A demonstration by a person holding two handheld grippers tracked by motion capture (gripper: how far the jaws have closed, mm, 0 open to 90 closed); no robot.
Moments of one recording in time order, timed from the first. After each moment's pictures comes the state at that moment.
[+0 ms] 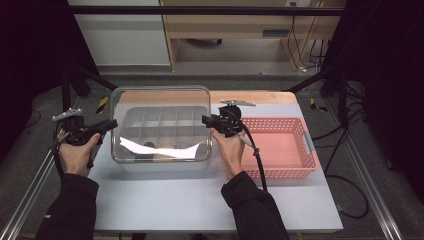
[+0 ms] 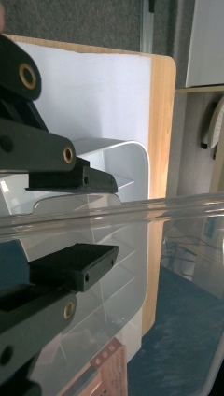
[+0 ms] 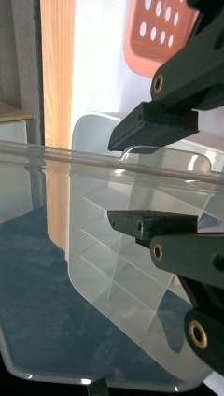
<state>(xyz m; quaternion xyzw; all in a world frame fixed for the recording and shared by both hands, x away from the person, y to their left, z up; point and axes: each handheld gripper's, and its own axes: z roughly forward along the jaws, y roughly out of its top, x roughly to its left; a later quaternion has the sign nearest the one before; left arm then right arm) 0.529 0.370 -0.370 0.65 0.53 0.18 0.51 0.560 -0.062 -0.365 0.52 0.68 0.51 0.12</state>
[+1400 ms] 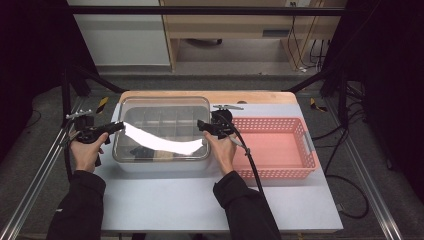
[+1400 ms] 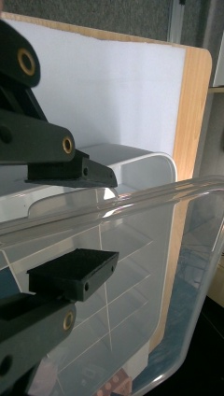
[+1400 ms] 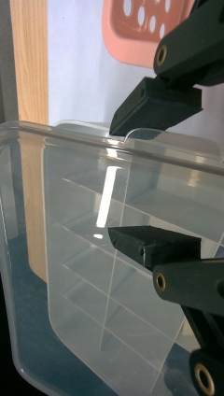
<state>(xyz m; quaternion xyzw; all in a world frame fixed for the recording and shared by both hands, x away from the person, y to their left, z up) 0.557 0.369 -0.402 0.65 0.56 0.14 0.49 0.582 -0.042 -0.403 0.55 0.68 0.46 0.13</state>
